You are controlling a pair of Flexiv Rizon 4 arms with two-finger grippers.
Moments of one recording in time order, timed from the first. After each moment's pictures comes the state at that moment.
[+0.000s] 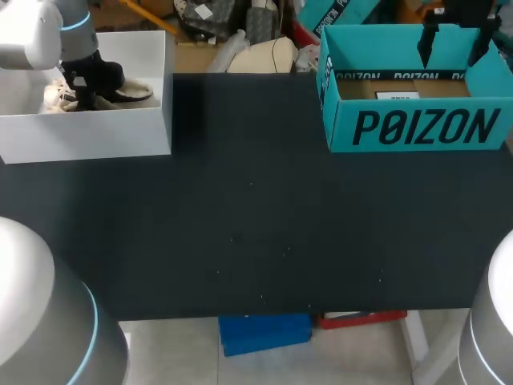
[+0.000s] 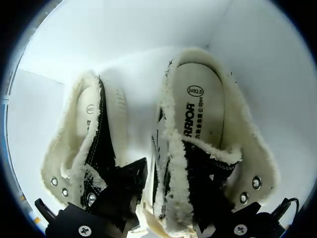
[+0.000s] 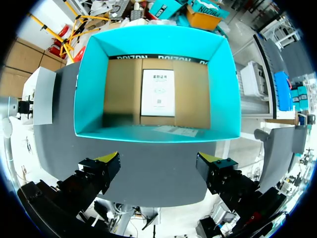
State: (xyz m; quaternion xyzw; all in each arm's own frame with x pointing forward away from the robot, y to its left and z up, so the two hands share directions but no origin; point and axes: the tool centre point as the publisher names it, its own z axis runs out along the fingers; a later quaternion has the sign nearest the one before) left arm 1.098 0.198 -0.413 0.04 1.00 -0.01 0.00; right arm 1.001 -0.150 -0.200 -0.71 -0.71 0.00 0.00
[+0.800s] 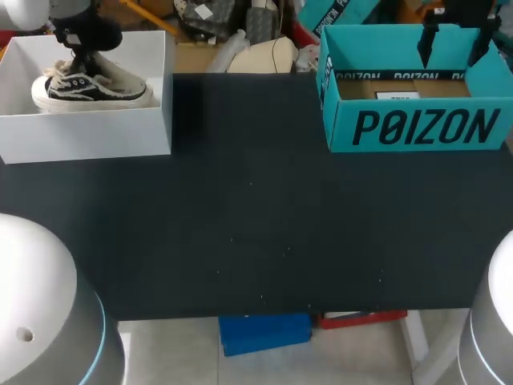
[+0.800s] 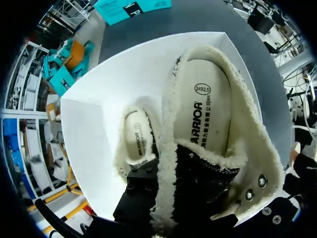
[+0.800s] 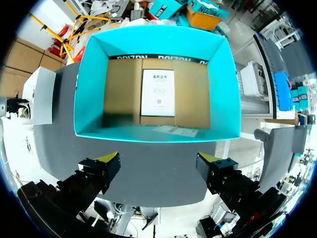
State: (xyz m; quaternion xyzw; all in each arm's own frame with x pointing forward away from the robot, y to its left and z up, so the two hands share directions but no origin) left arm 1.119 0.175 -0.295 0.09 0.99 -0.01 0.07; right arm 1.001 -0.150 -0.200 -0.71 -0.71 0.00 0.00
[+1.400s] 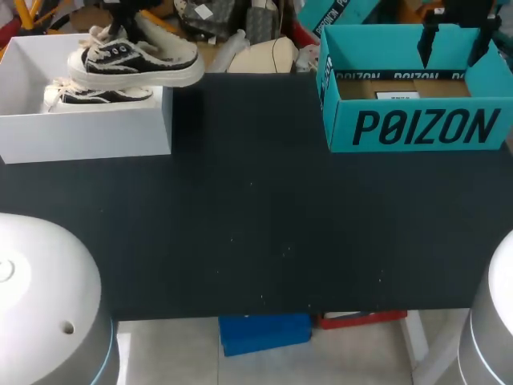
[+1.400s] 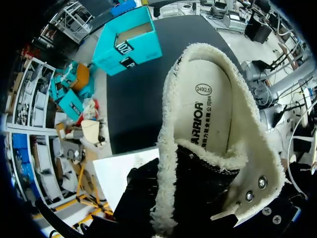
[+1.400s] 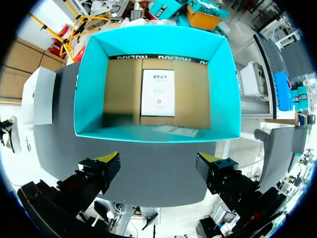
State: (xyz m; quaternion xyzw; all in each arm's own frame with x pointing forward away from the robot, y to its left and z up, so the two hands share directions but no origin) left arm 1.017 0.021 -0.157 0.10 0.99 -0.07 0.09; right arm 1.001 -0.150 -0.200 -0.71 -0.71 0.00 0.00
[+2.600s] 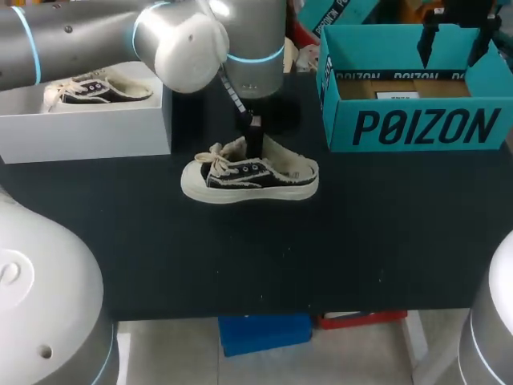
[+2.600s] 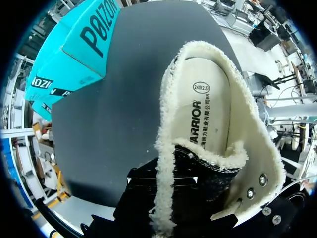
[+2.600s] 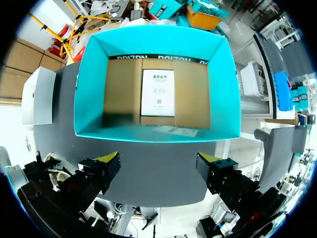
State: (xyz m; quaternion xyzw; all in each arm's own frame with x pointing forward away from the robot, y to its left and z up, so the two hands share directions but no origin) left arm 0.877 -0.170 -0.334 0.05 1.00 0.00 0.01; right arm 1.001 -0.150 -0.200 -0.71 -0.71 0.00 0.00
